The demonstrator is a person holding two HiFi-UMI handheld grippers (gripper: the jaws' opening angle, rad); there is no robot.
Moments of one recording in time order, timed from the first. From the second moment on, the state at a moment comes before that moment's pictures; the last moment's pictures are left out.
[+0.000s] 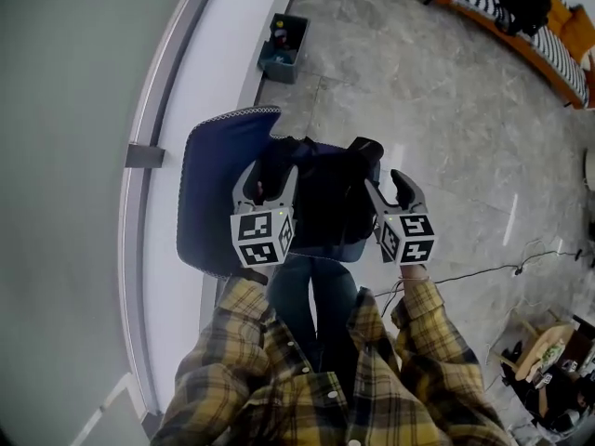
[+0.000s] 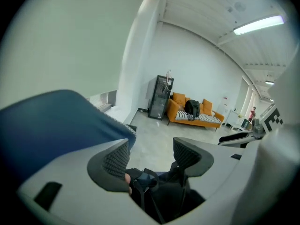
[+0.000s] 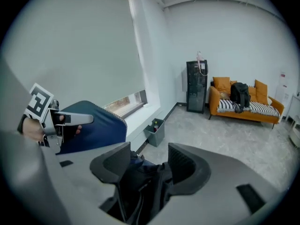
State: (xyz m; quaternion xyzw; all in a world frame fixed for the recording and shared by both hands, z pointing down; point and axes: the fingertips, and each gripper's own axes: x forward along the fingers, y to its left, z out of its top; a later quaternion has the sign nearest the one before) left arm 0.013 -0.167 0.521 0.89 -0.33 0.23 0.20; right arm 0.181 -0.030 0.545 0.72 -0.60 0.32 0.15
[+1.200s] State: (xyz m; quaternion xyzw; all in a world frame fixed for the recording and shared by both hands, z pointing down) left arm 0.065 -0.124 0.247 0.97 -0.21 0.05 0.07; right arm 0.114 -0.037 0.237 0.69 -0.71 0.13 -0.04
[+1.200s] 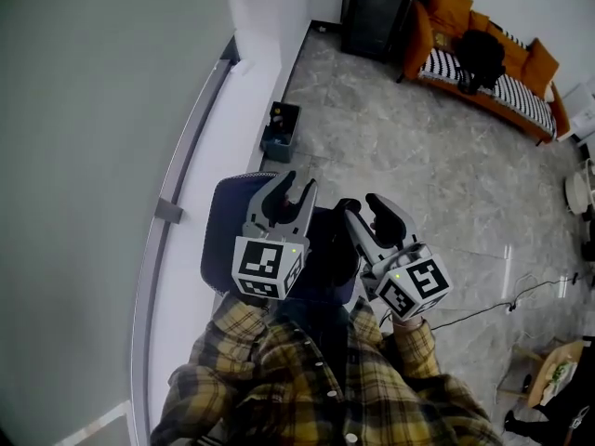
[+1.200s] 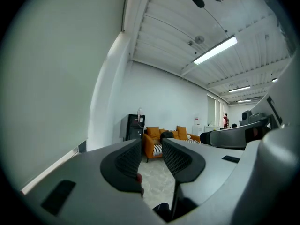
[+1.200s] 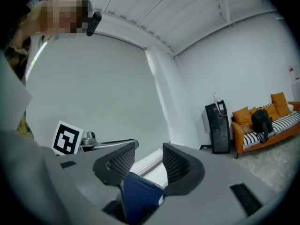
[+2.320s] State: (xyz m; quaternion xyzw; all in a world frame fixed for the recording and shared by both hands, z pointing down) left arm 0.041 -0.066 0.184 0.99 -0.08 0.04 0.08; right arm 0.083 -0.010 0.191 0.67 -0.74 0.11 -0.01
